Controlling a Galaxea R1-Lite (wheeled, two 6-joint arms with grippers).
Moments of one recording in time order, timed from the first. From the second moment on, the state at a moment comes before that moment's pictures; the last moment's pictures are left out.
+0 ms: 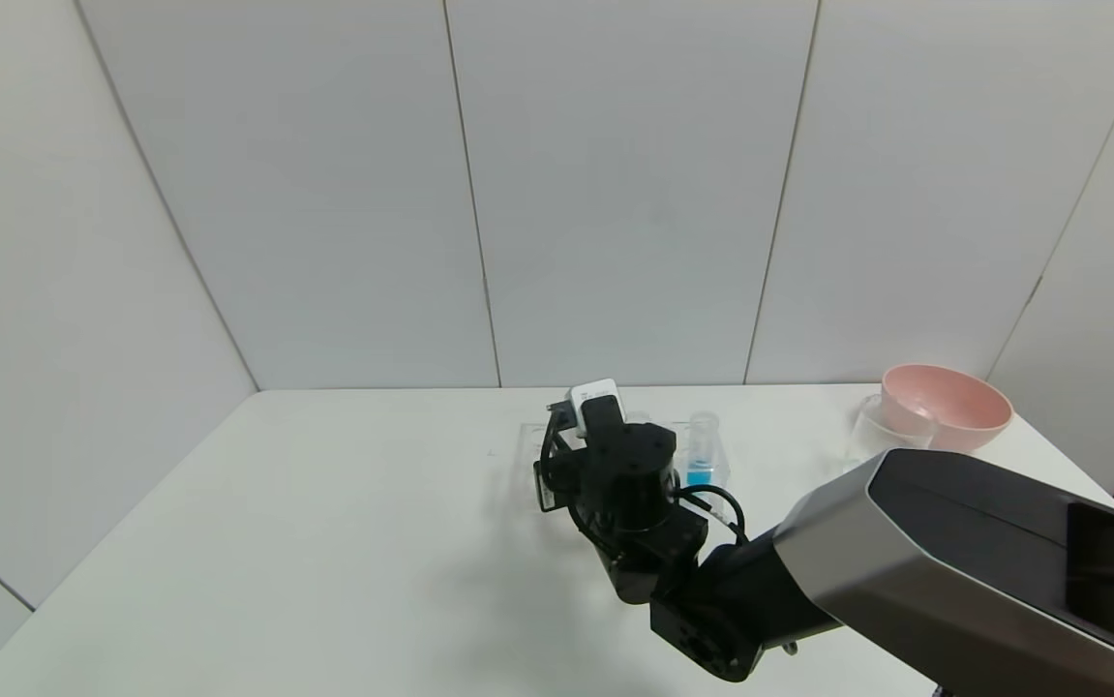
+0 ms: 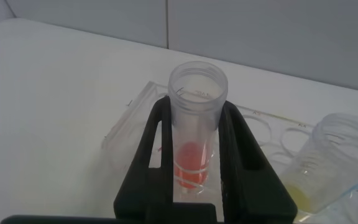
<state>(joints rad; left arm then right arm) 0.00 0.00 0.00 0.00 0.00 0.00 0.81 2.41 -1.33 -1.03 -0.46 0.03</state>
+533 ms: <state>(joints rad) 0.00 0.00 0.00 0.00 0.00 0.00 0.80 2.30 -1.34 -0.98 -0.42 -0.05</state>
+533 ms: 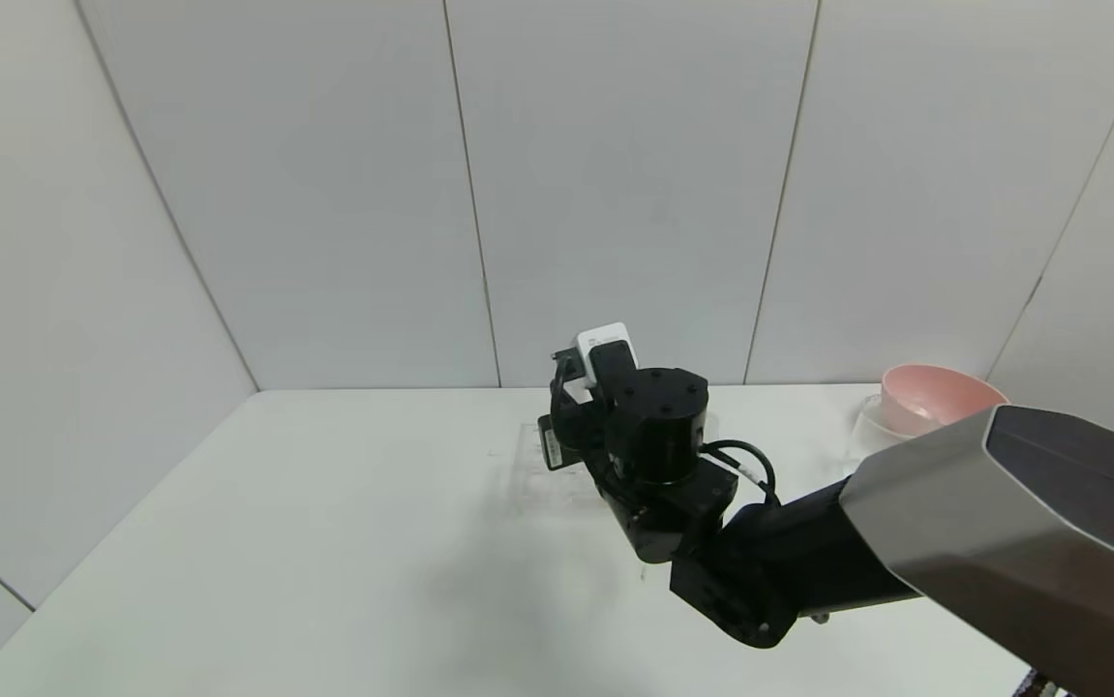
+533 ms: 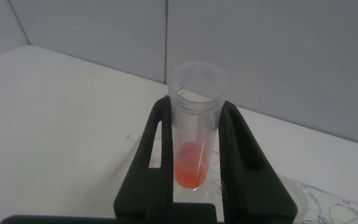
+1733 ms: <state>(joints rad) 0.00 0.00 0.00 0.00 0.00 0.00 0.67 1.85 -0.72 -0.99 -0.05 -0.04</state>
